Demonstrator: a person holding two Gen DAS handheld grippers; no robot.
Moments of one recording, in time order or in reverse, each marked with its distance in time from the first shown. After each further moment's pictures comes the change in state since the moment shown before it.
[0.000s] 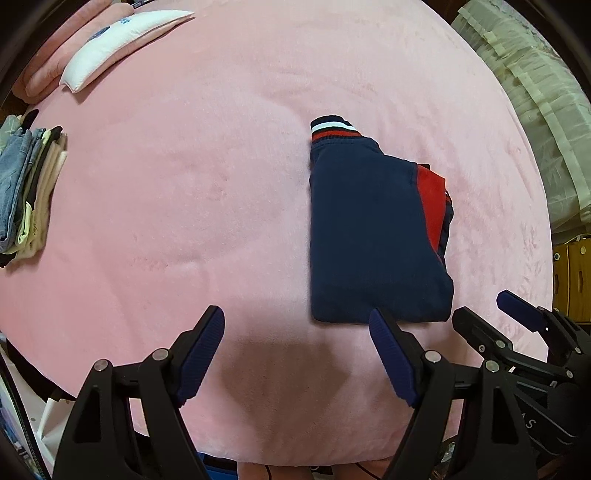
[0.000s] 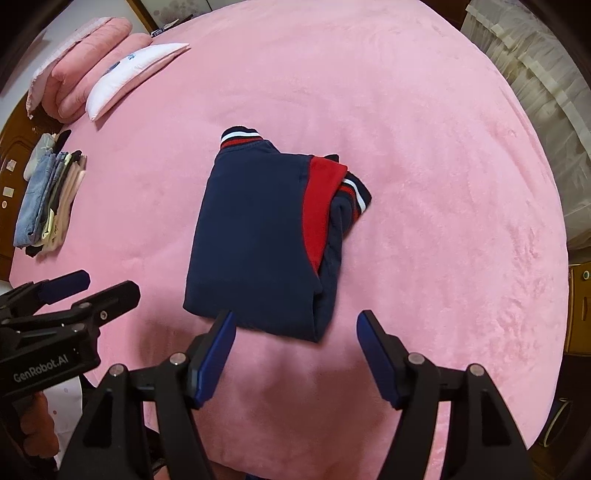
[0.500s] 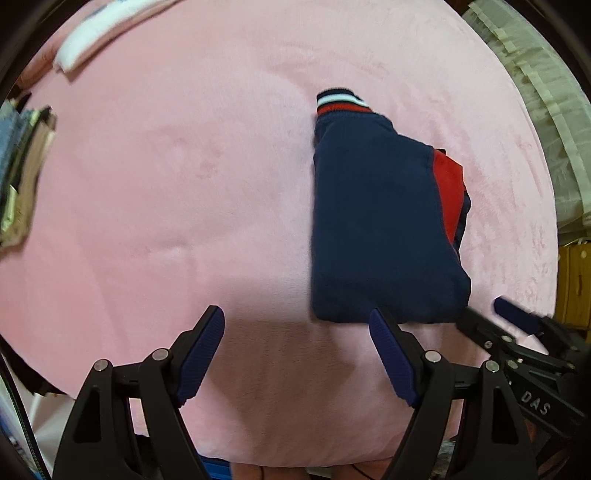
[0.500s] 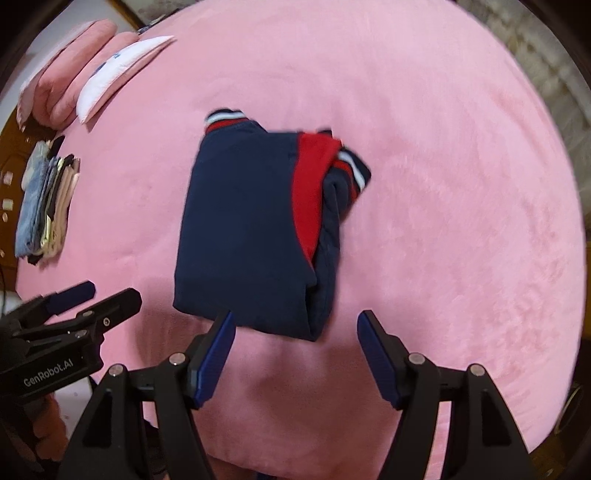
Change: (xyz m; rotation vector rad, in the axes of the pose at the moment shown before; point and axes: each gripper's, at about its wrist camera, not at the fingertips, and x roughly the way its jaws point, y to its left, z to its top) left arm 0.039 0.006 0.005 -0.047 0.074 -0.050; right arm 0.032 -0.023 0.003 0.081 0.102 0.069
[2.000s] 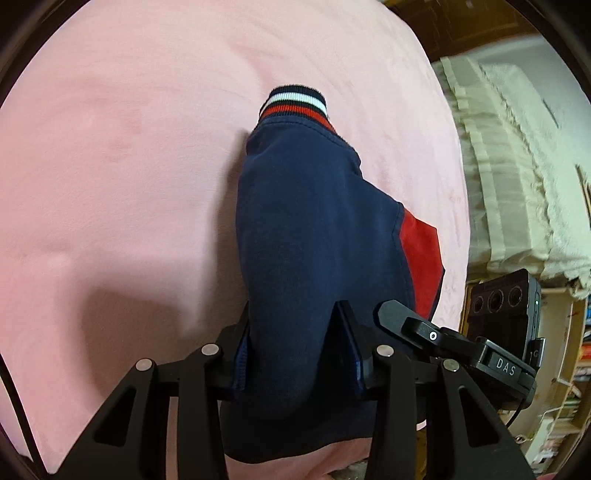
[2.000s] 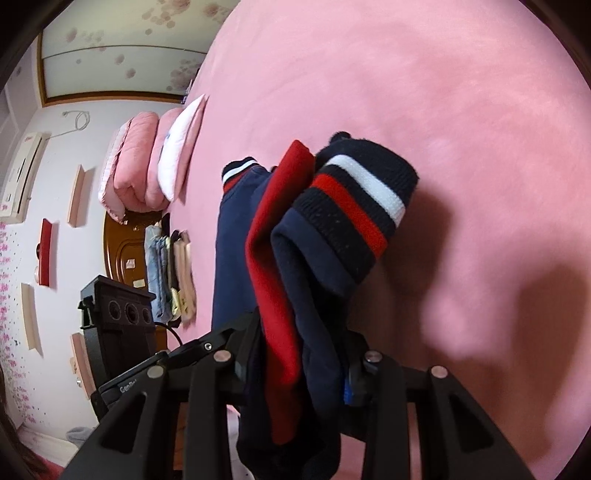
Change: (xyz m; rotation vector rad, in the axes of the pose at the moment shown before) left arm 0.038 0.033 0.023 -0.141 -0.035 -0.487; right arm 0.058 -0.045 0.028 0.263 -0.028 0.668
